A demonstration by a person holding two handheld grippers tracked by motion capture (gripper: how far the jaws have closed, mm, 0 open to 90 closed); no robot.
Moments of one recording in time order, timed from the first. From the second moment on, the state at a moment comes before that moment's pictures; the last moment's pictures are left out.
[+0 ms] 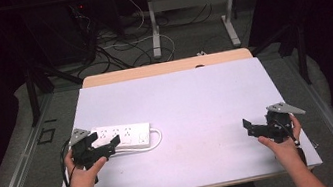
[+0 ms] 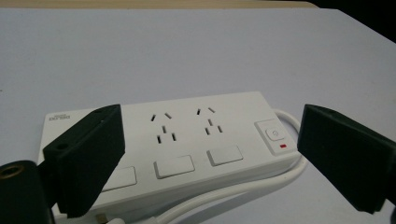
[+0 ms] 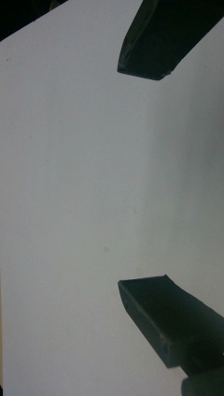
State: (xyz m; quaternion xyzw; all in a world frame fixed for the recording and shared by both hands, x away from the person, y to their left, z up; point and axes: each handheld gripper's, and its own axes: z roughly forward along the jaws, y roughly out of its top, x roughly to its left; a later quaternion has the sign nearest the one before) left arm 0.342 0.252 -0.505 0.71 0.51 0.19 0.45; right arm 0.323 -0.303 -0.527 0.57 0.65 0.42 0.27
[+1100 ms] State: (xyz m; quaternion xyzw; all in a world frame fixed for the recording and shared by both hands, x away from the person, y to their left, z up) left arm 0.370 0.275 -0.466 0.74 0.53 0.16 0.38; right arm 0.324 -0.301 -0.531 0.57 0.66 0.42 0.26
